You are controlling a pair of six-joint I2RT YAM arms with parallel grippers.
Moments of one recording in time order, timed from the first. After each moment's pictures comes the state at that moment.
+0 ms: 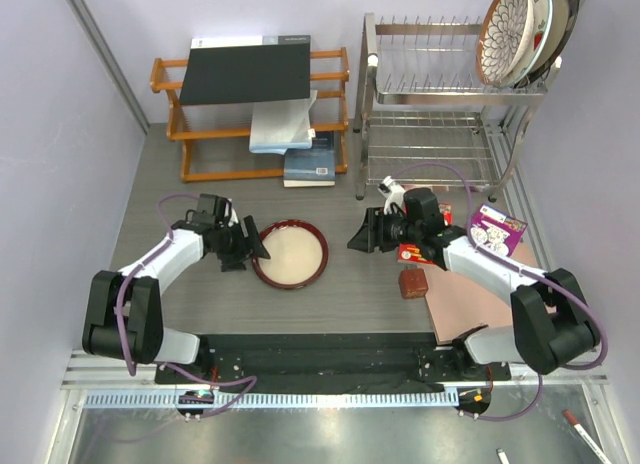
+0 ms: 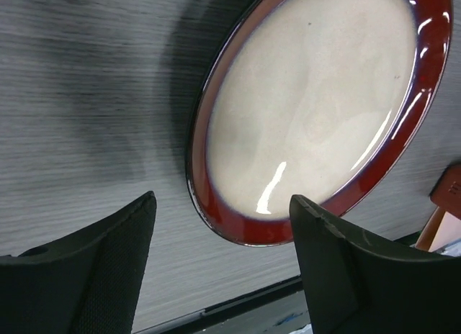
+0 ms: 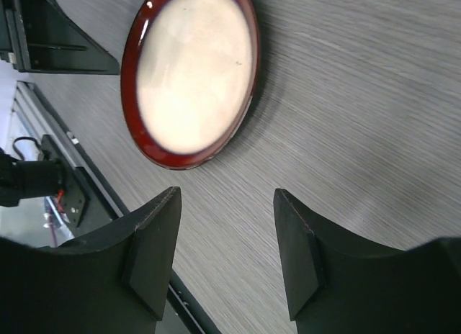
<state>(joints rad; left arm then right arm) -0.17 1.39 0.76 -0.49 0.31 -0.53 0.41 1.32 0.70 -0.01 -0.52 0.39</state>
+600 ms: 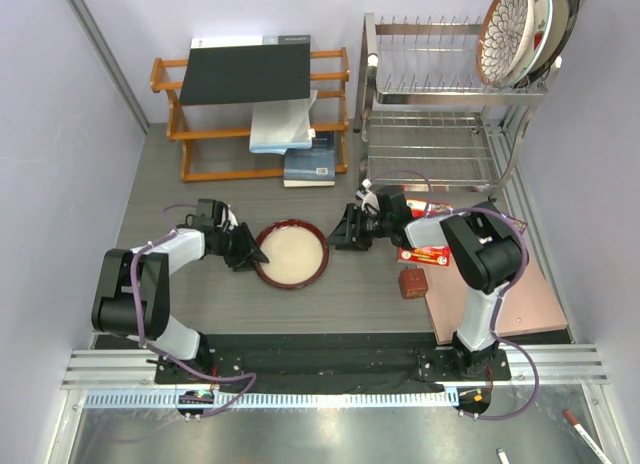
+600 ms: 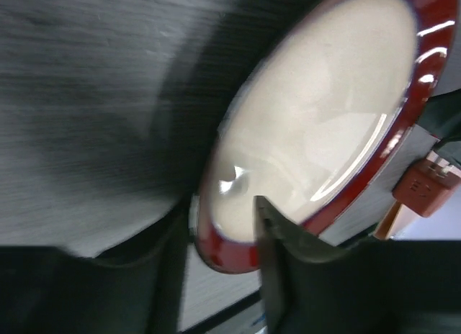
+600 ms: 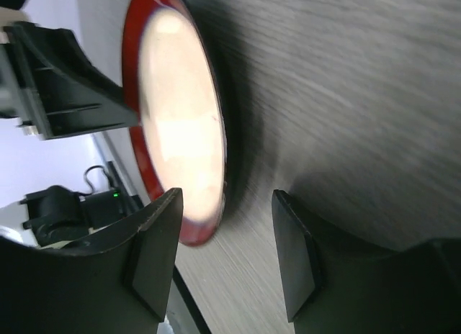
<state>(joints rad) -0.11 1.52 0.70 -0.32 0.47 -0.59 0.44 1.86 0.84 0.33 -0.69 0.71</state>
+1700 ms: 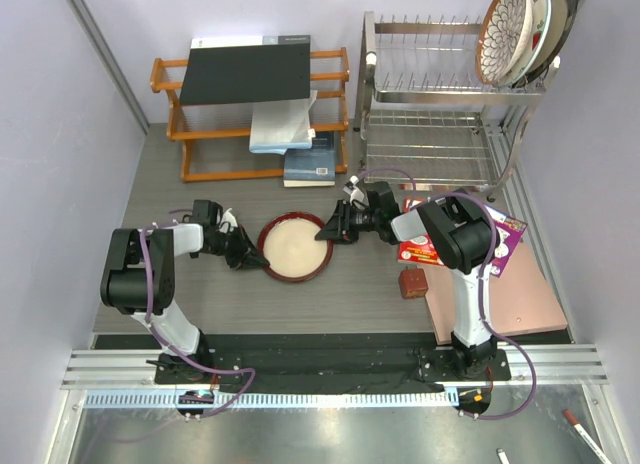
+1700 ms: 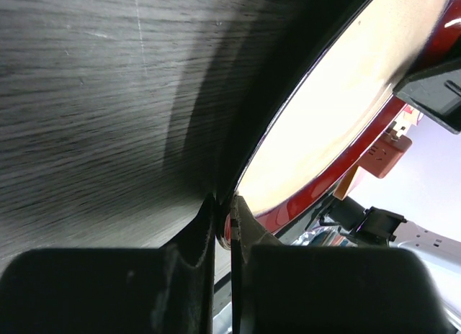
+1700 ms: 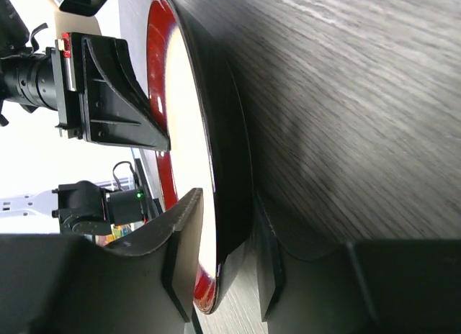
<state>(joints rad) -0.04 1.69 0.74 -0.28 0.72 -0.54 0.46 2.12 1.00 0.52 -0.84 0.81</state>
